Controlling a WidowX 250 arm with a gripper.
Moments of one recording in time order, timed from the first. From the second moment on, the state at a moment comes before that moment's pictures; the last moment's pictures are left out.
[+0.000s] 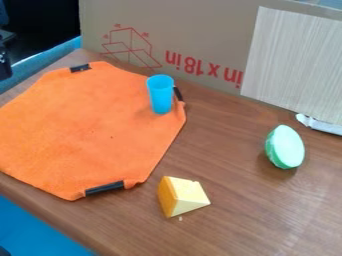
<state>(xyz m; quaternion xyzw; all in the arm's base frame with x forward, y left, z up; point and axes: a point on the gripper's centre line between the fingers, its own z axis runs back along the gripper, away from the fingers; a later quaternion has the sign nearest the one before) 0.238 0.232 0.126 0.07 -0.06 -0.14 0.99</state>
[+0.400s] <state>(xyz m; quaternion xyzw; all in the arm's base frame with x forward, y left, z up) 0.246 0.250 0.105 0.02 -0.03 -0.08 1.00</state>
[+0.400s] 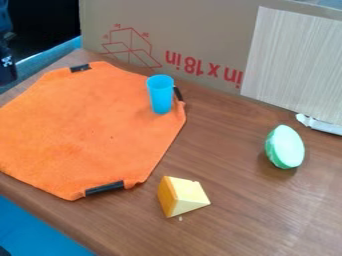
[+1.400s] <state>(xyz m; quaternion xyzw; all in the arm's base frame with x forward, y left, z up) 0.199 0.270 0.069 0.00 -0.09 0.25 0.96</state>
